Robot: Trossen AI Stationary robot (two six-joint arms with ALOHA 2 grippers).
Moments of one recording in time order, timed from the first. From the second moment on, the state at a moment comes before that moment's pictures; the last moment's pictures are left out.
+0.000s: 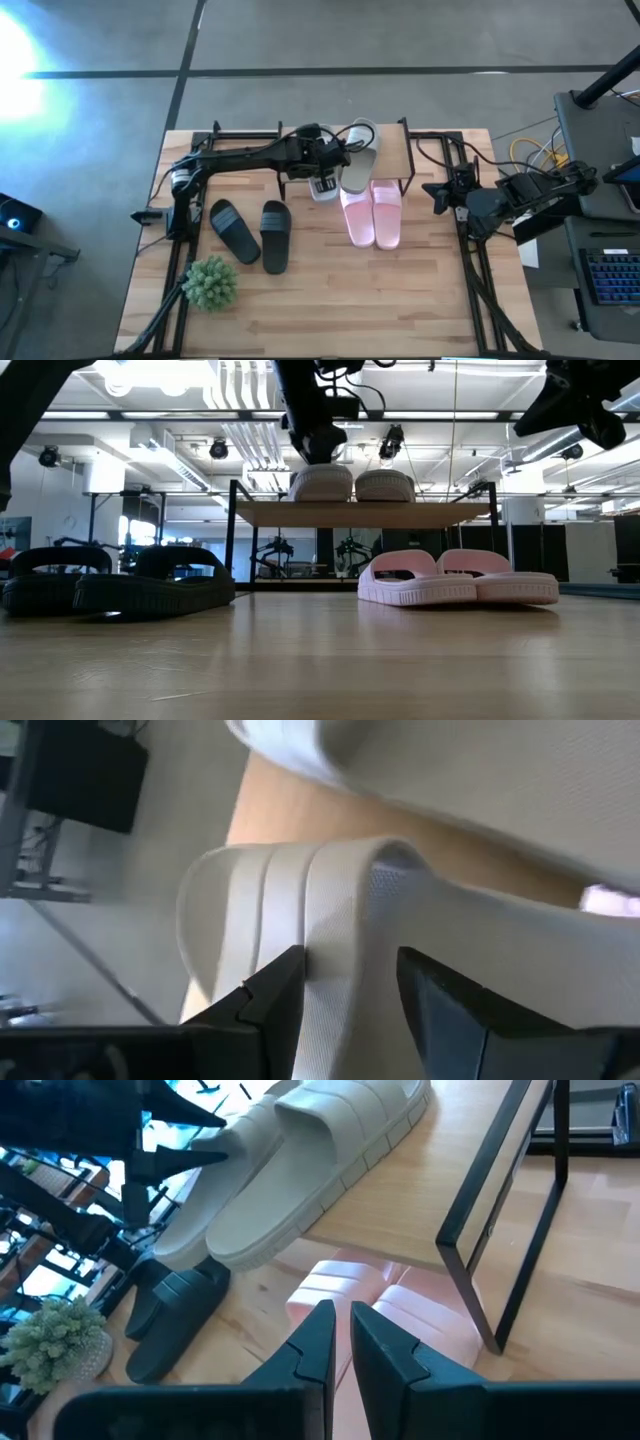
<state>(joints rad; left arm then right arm) 0.17 1.94 1.90 -1.00 -0.58 0.08 0.34 0.54 0.72 -0.89 0.76 1.17</state>
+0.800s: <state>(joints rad) 0.17 1.84 1.90 -1.12 -0.34 -0.07 0.34 0.55 0.72 -0.91 0.75 1.17</state>
